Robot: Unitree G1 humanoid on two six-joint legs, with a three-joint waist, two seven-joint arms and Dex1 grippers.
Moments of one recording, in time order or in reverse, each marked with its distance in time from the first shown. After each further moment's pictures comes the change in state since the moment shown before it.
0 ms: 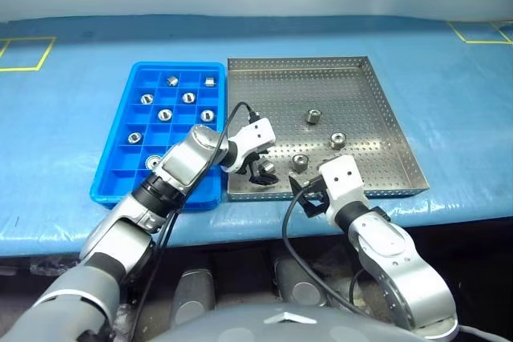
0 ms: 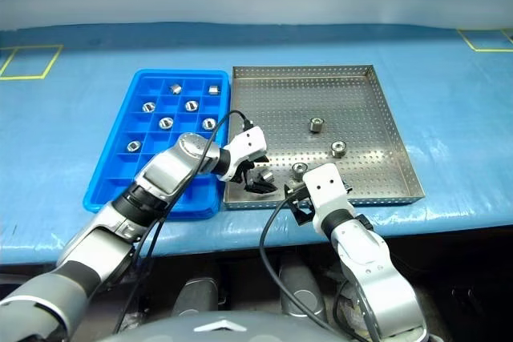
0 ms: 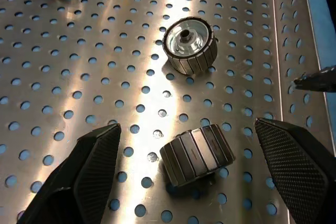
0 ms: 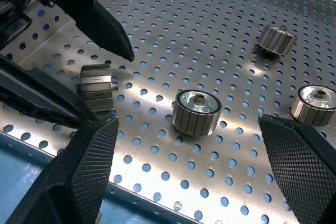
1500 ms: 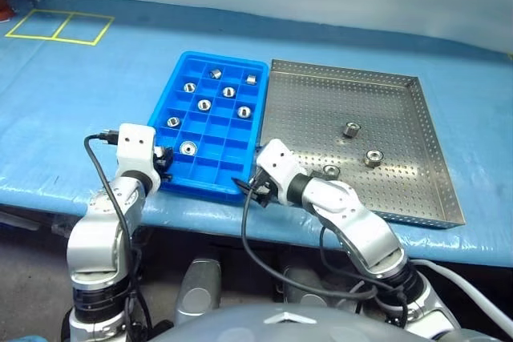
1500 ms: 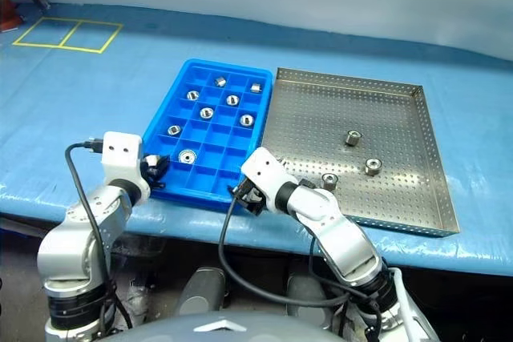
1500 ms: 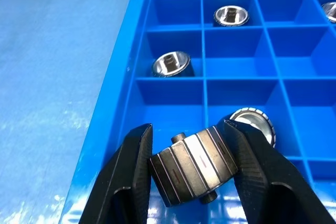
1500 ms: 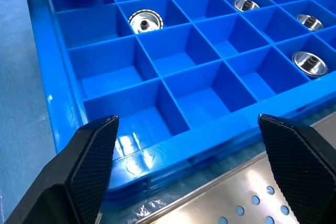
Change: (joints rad) left arm 0.650 -0.113 0.705 -0.840 0.012 0.443 0.821; right arm -0.391 -0.005 0.240 0.327 0.032 -0.140 0.289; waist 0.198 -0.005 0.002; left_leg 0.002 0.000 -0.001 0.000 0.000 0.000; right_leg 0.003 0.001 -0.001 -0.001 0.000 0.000
